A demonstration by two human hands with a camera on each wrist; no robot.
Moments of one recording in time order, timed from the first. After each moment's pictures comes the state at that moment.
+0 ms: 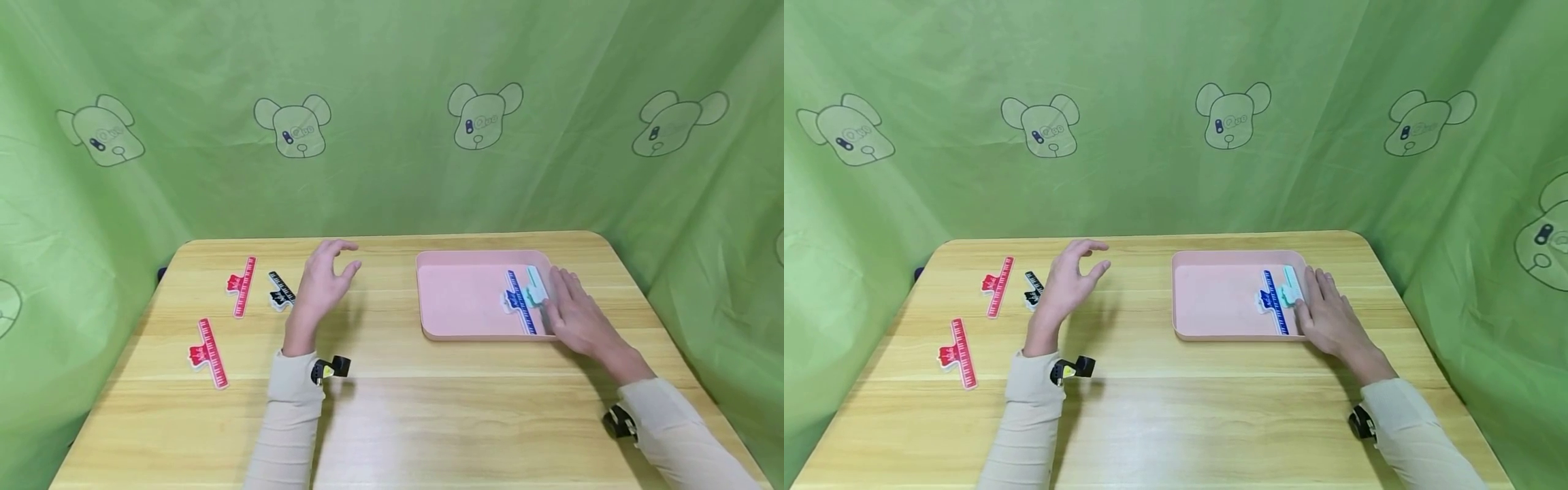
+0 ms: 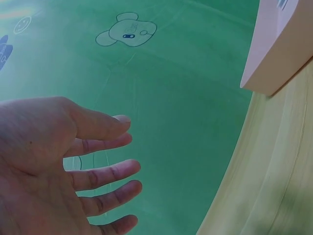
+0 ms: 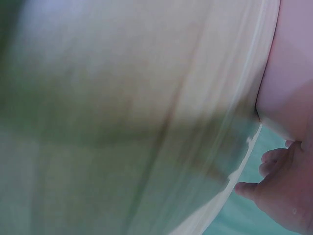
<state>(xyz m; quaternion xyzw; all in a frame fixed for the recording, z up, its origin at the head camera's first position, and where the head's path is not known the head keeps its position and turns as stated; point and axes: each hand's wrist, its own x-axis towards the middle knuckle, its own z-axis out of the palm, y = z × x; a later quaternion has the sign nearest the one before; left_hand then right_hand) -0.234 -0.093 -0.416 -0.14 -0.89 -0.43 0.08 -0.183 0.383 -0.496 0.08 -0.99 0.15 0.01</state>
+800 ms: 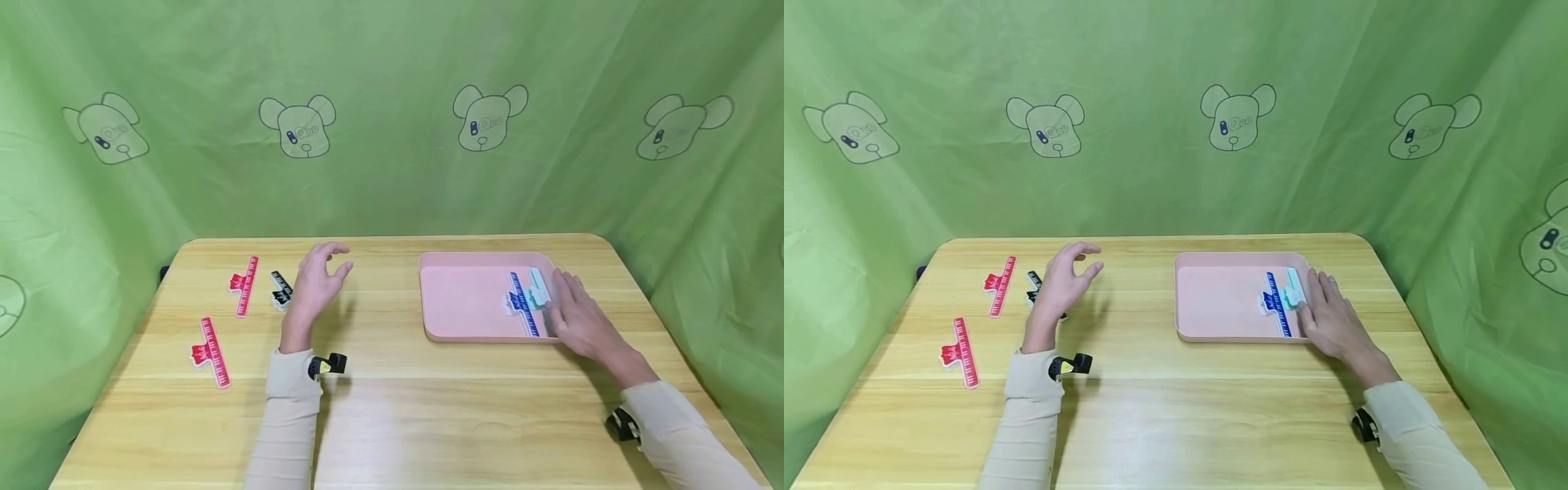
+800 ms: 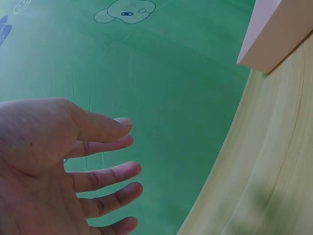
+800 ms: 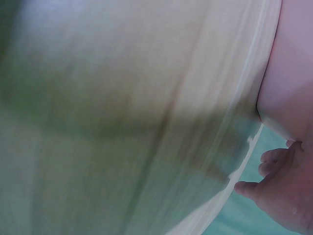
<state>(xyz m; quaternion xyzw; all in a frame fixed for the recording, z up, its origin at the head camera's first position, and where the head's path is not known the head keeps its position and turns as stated) -0.242 -0.109 -0.428 -0.11 -0.89 -0.44 0.06 -0.183 0.382 -0.494 0.08 -0.99 0.15 0.00</state>
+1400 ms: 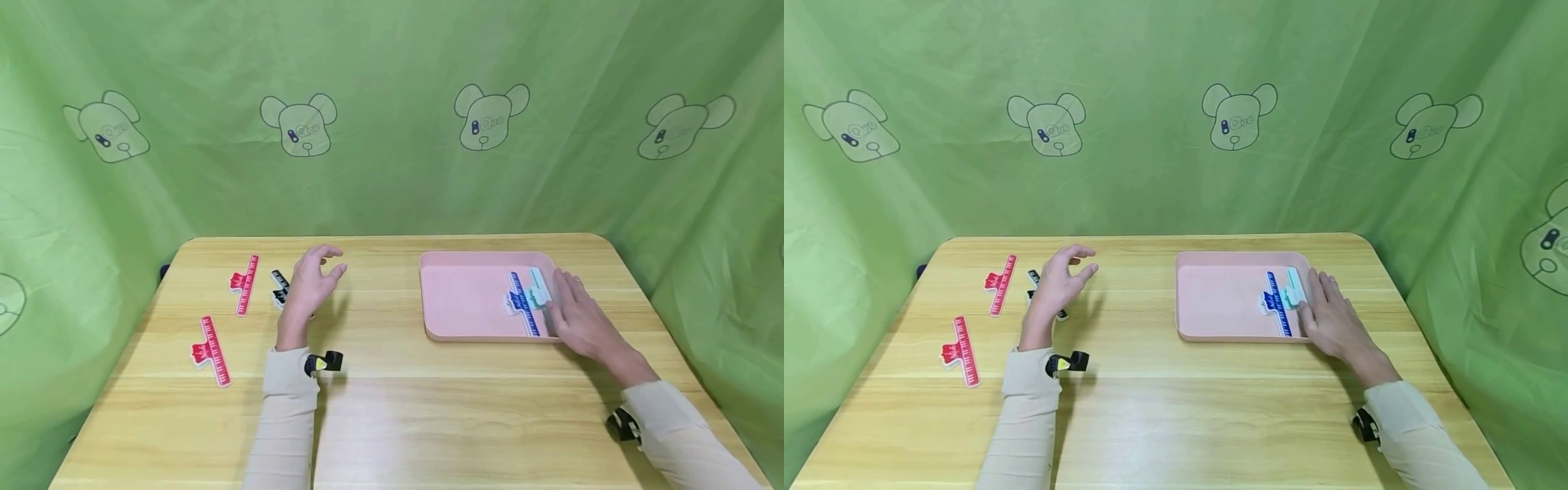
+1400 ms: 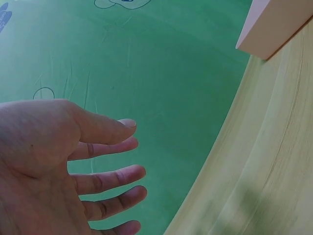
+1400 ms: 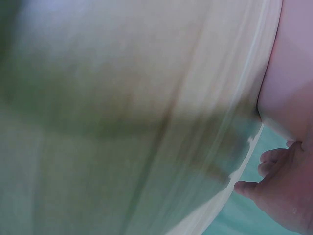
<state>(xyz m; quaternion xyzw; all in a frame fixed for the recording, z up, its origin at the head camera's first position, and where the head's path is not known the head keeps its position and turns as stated) -0.245 -0.120 -0.437 -0.08 -0.89 -0.45 0.04 -0.182 0.382 -0.493 0.08 -0.98 0.15 0.00</state>
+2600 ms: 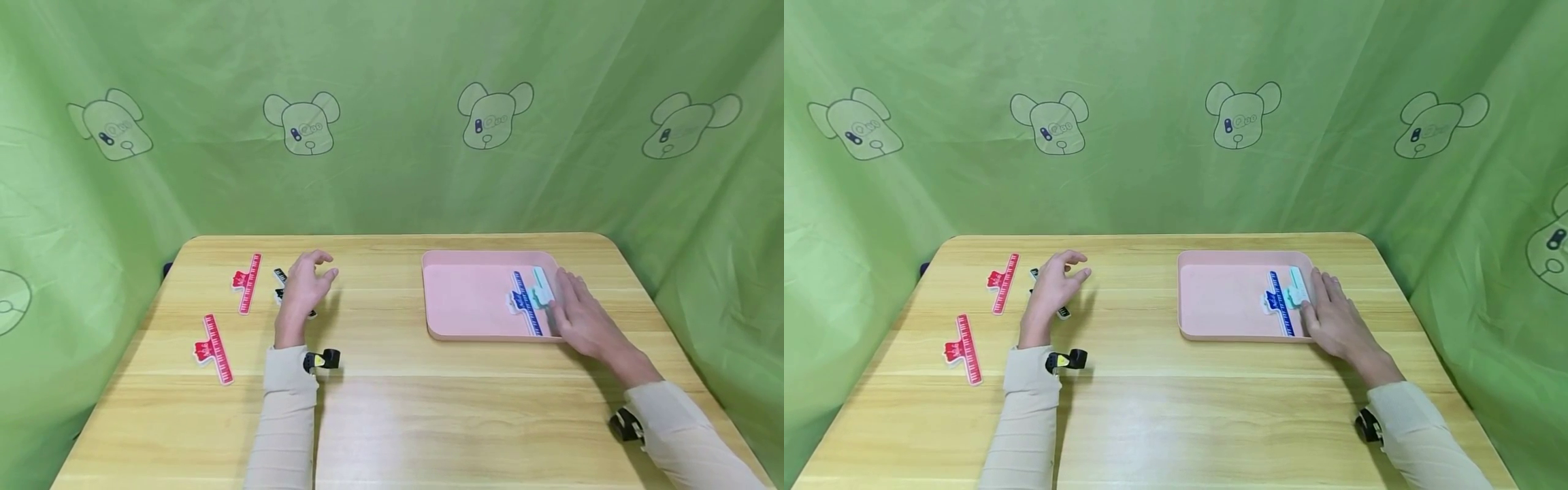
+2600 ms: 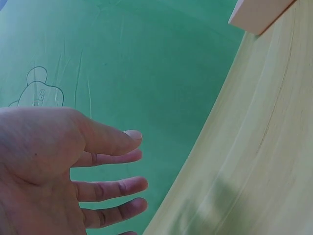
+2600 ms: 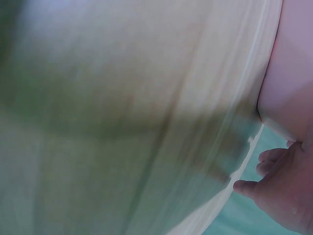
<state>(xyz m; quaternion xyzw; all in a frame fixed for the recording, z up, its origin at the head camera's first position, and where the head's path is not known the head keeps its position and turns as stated) -0.248 -0.134 -0.448 -0.04 -0.91 -0.41 0.01 -0.183 0.382 -0.494 0.08 -0.98 0.16 0.00</state>
